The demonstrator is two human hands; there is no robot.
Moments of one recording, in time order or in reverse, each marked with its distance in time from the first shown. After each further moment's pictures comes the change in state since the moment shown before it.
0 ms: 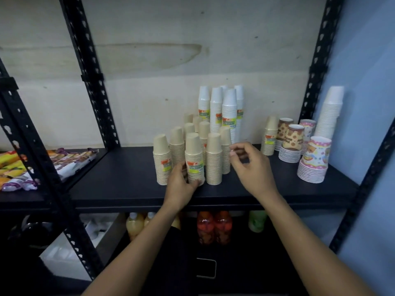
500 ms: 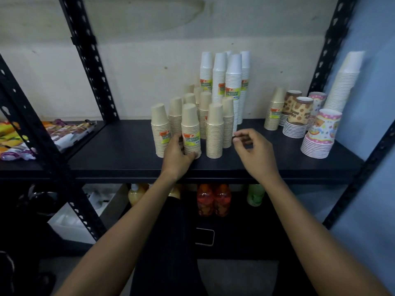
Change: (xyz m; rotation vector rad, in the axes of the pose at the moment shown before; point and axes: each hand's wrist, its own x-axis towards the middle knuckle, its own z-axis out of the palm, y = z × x) left_hand 0.006 -0.009 -0.001 0.089 0.043 -0.052; right_hand -0.023 0.033 0.005 -0.046 -0.042 0.063
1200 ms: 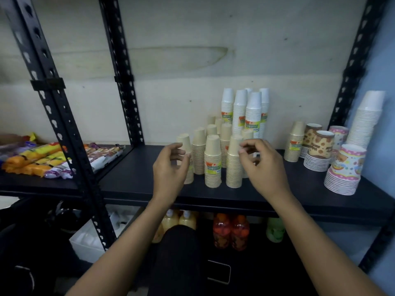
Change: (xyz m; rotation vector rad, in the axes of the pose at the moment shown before) left_hand -0.017 0.043 -0.079 0.043 0.379 0.304; right_hand 0.028 -0.065 0.007 0.046 0.041 -0.197
